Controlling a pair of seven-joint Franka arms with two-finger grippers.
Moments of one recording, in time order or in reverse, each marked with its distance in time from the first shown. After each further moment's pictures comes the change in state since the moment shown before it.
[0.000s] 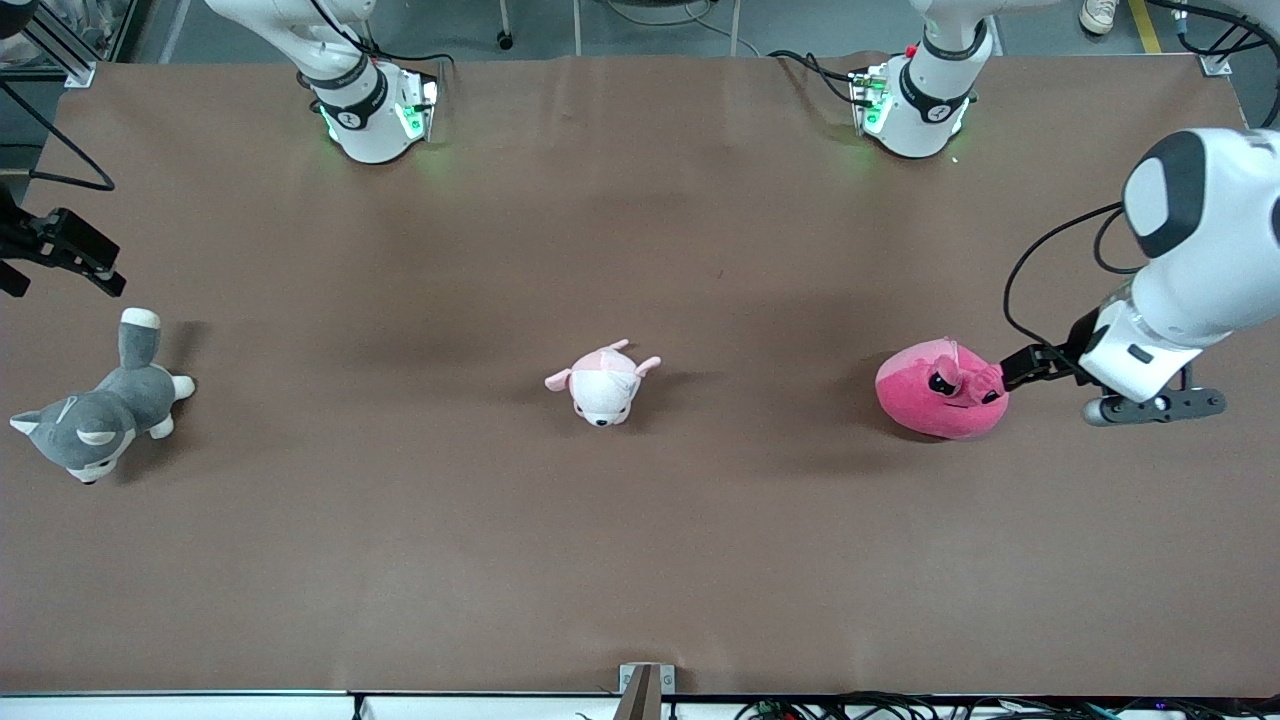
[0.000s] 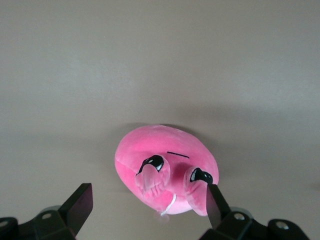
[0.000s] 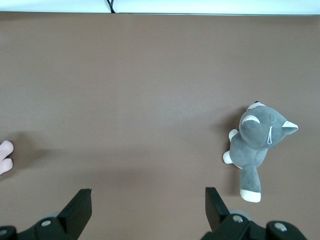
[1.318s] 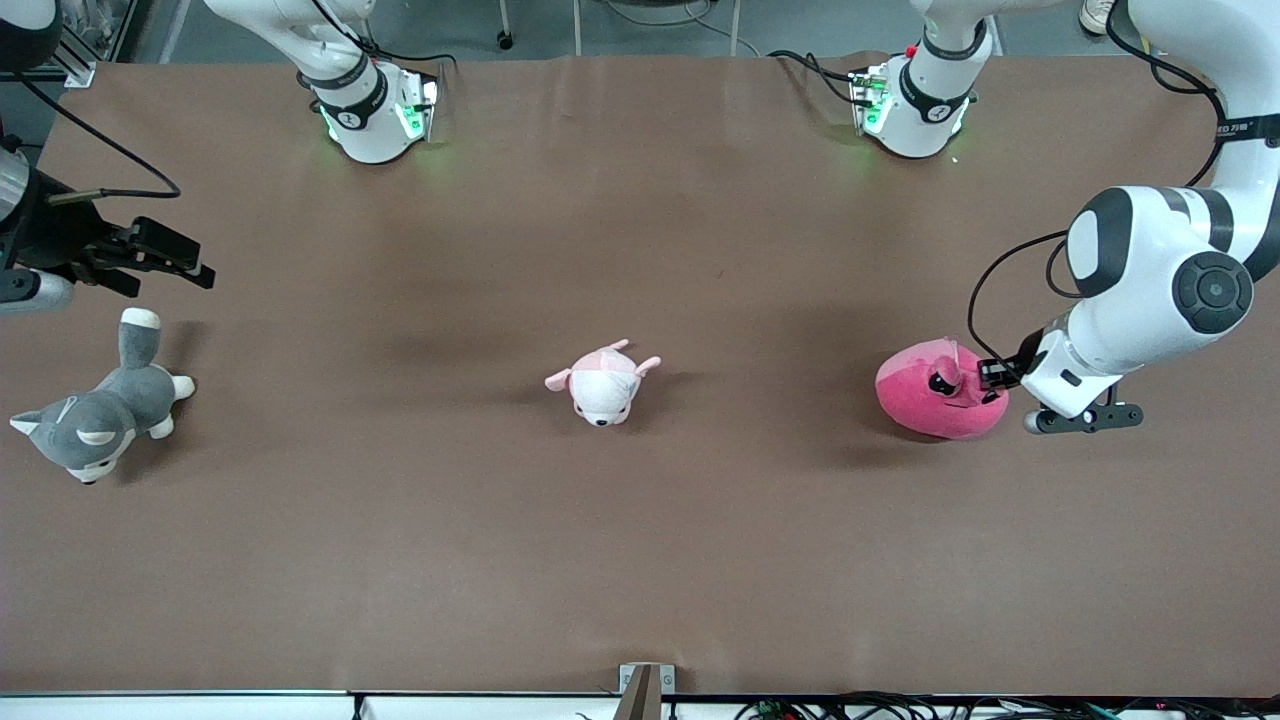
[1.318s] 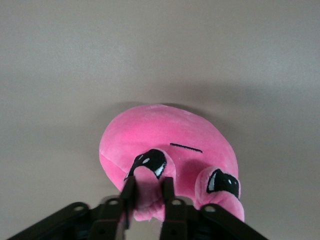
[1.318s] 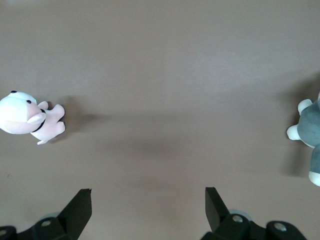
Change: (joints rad) left arm 0.001 0.074 -0.001 -0.075 0.000 0.053 0.000; right arm 0.040 0.055 0.000 -0.006 0.174 -0.116 -0.002
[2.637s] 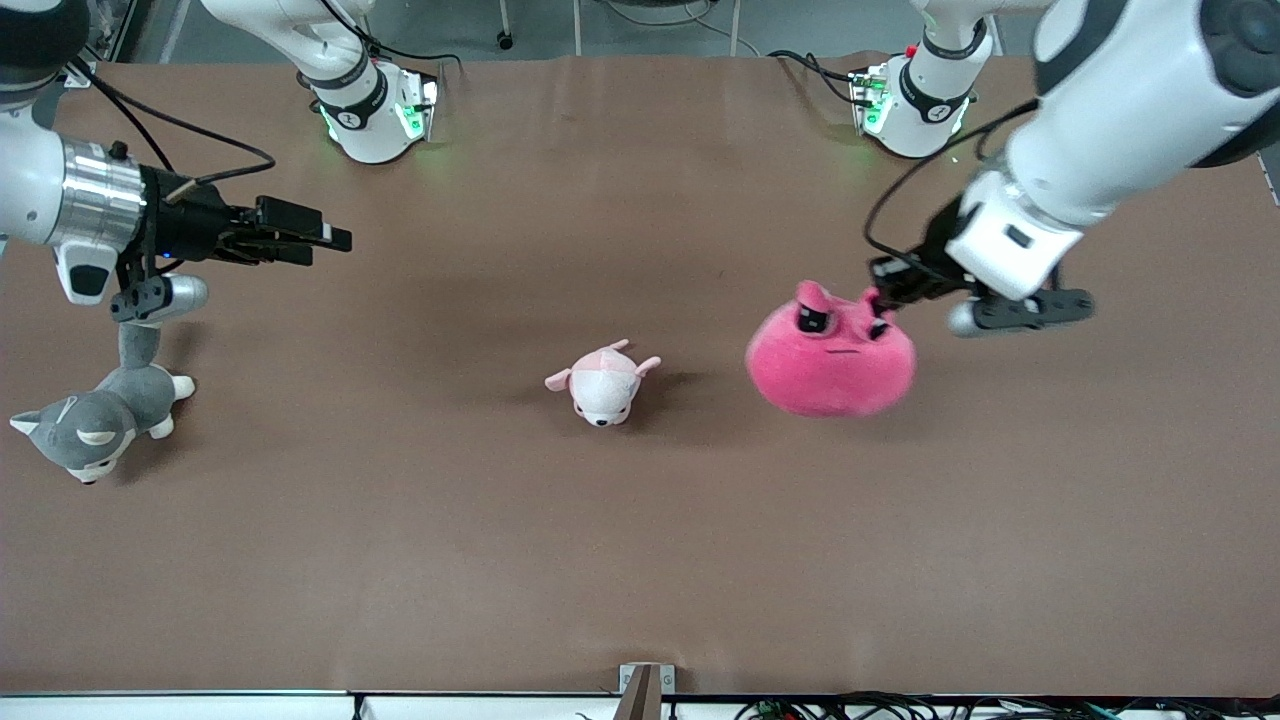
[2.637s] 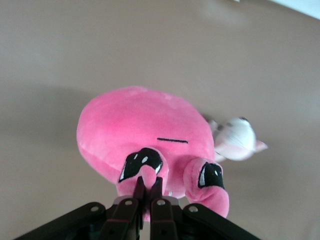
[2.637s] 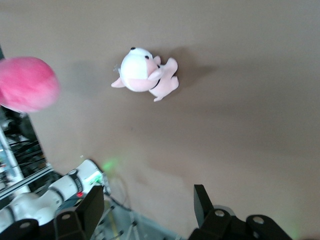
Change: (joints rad) left arm -0.093 -0.089 -0.303 0.410 -0.219 -0.325 -0.477; right arm 0.056 0.074 -0.014 0.002 0.493 -0.159 0.132
